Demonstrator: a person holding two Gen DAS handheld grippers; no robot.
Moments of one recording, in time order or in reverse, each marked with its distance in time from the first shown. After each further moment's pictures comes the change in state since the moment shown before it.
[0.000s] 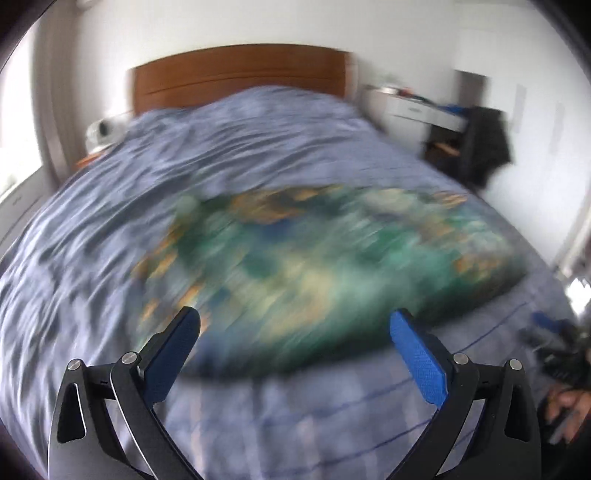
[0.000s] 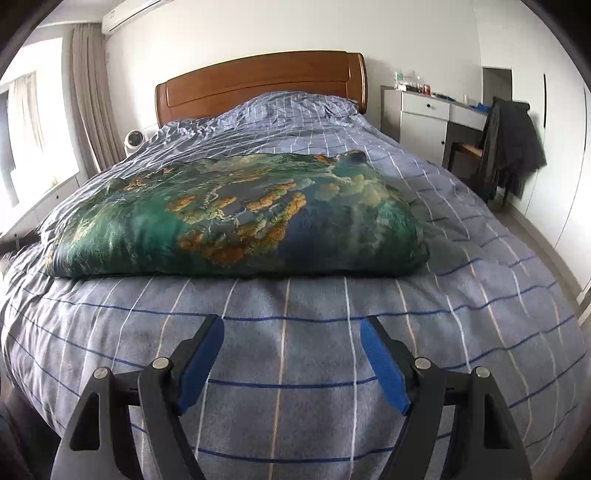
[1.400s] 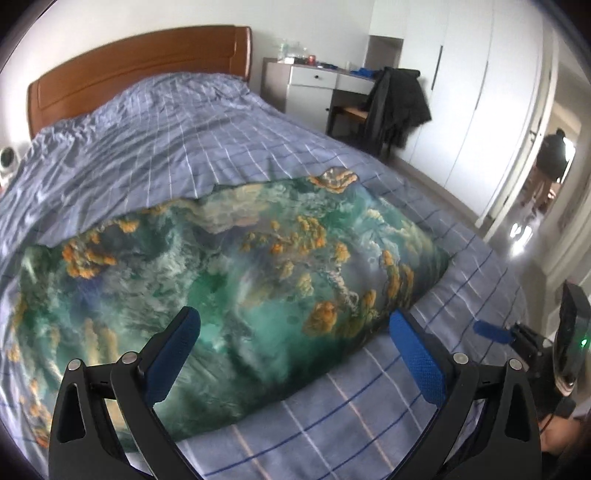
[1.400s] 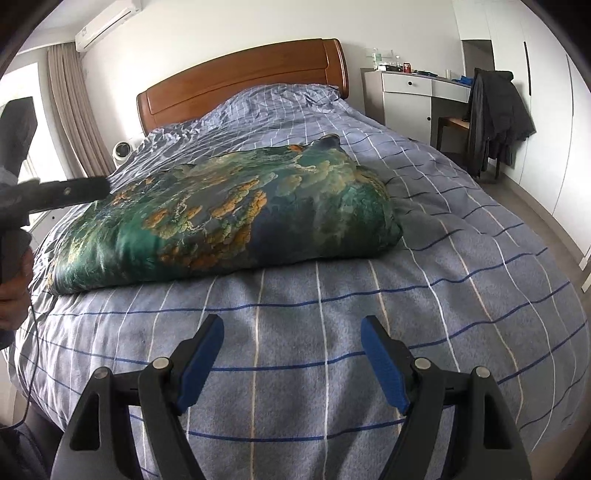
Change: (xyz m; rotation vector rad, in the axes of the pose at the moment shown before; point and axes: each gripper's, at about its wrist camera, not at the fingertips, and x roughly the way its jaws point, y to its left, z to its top) left arm 0.050 -0.120 0.025 0.138 0.119 -0.273; right arm -0.007 -0.026 -0.004 0.101 0.035 0.004
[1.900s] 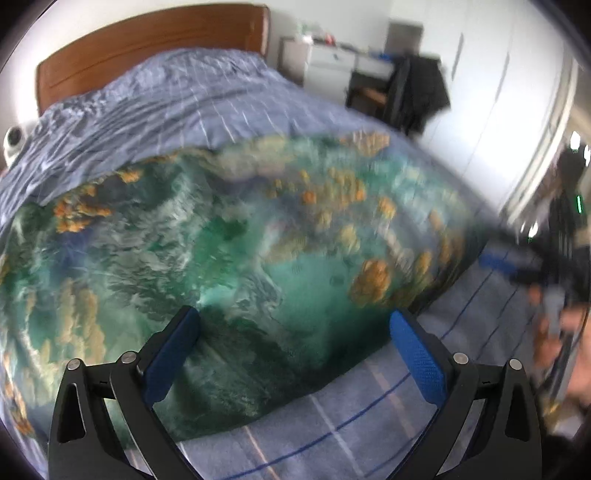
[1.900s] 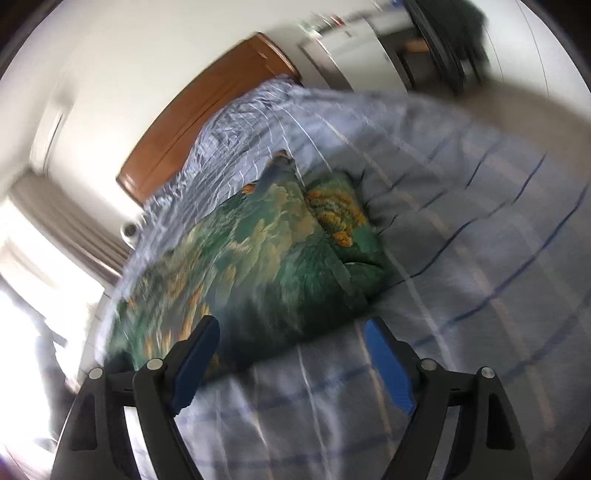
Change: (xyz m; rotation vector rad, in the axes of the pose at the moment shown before) left arm 0.048 0.017 -0.024 -0.002 0.085 0.068; right arm 0.063 -0.094 0.058 0.500 0.043 0.251
